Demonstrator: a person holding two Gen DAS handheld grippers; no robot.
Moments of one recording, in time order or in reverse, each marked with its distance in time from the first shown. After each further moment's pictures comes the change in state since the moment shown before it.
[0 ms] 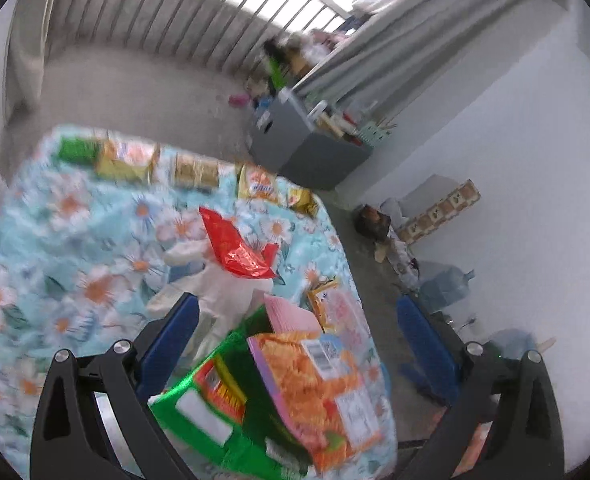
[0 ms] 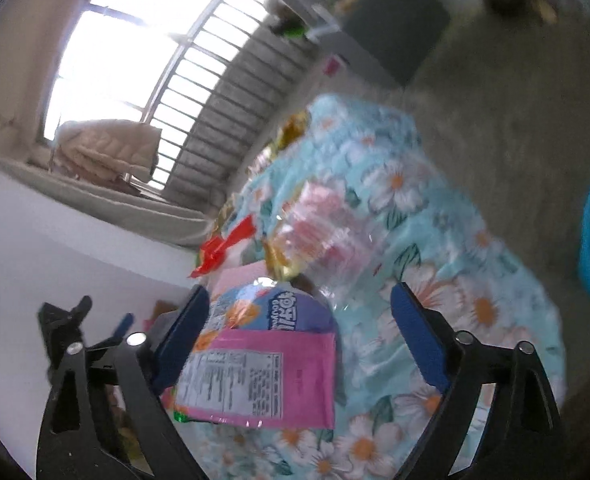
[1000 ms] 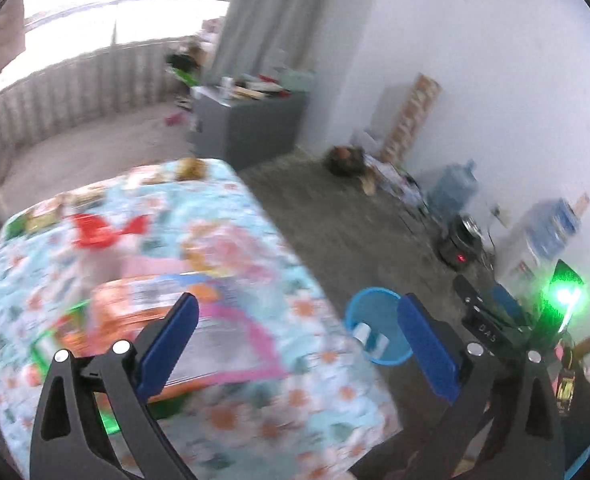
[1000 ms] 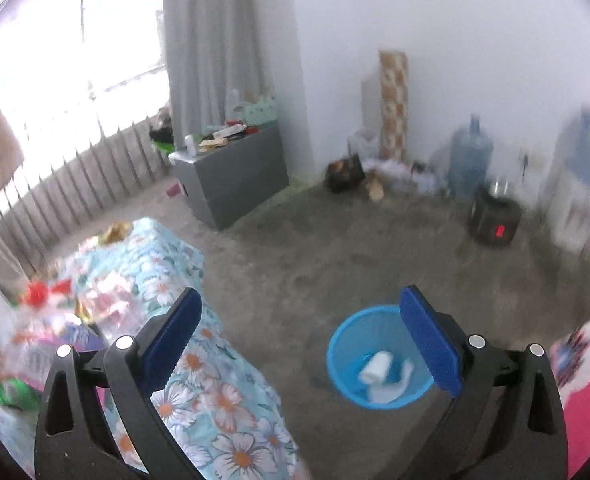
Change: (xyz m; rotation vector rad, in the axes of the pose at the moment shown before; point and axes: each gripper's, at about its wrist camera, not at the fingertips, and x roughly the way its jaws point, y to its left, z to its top) left arm 0.020 -0.192 -0.133 0.462 0.038 0.116; right arm -0.129 -0.011 -0.053 -0.337 -0.589 -0.783
